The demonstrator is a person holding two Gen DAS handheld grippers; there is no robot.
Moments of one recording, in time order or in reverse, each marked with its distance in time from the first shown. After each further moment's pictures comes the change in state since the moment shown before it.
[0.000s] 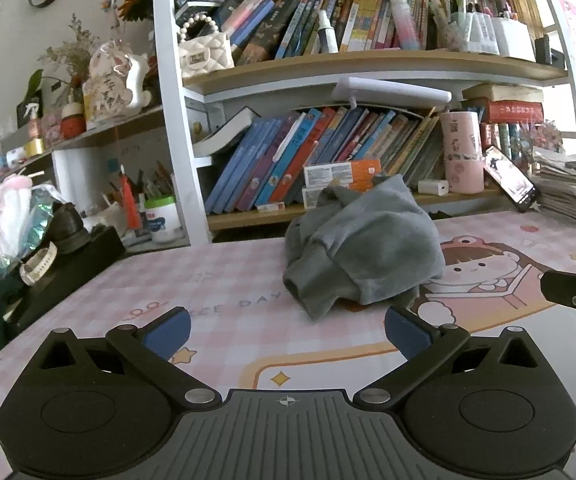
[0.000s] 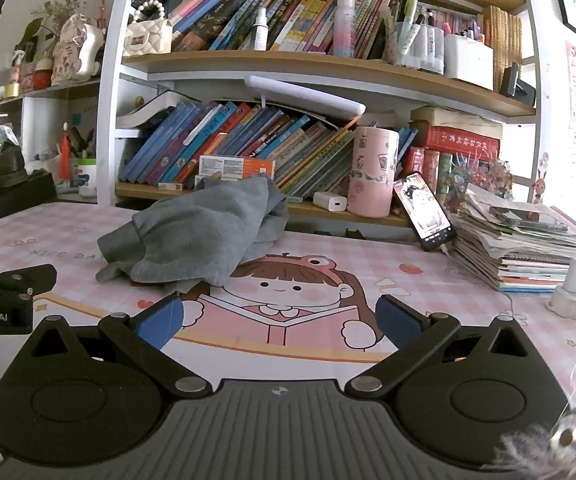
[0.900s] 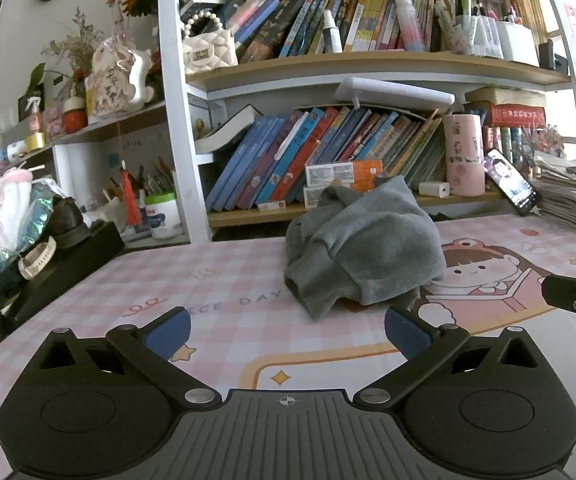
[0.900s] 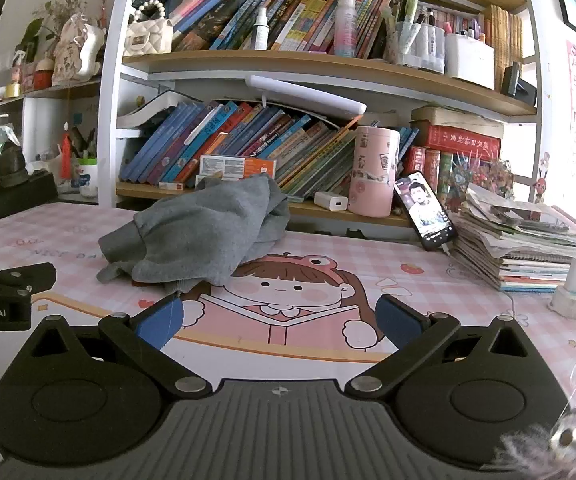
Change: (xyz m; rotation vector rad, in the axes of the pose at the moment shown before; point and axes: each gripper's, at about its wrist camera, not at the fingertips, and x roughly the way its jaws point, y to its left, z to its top) left arm 0.001 0.003 0.000 -0.020 0.004 0.003; right arm 0.000 0.000 0.000 0.003 0.005 0.004
